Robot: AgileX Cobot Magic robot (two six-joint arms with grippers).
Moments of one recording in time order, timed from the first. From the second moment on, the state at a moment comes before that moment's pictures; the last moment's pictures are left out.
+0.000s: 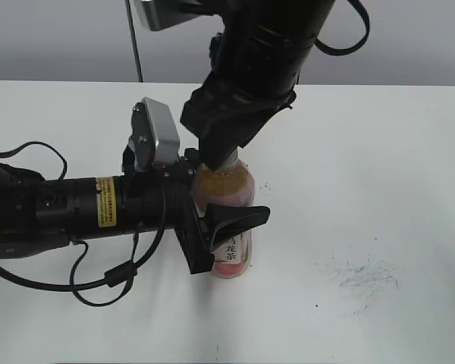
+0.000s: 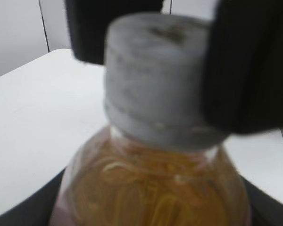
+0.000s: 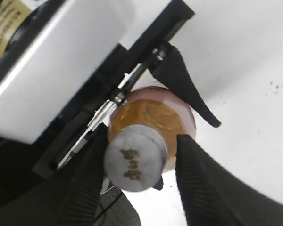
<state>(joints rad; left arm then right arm) -0.51 1.94 -0.69 0.92 -1.10 -0.33 0.74 1.83 -1.66 0.20 1.22 -0.36</state>
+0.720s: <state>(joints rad) -0.51 1.94 -0.69 0.91 -1.10 -0.34 0.74 1.83 -1.66 0.19 1.22 -0.02</state>
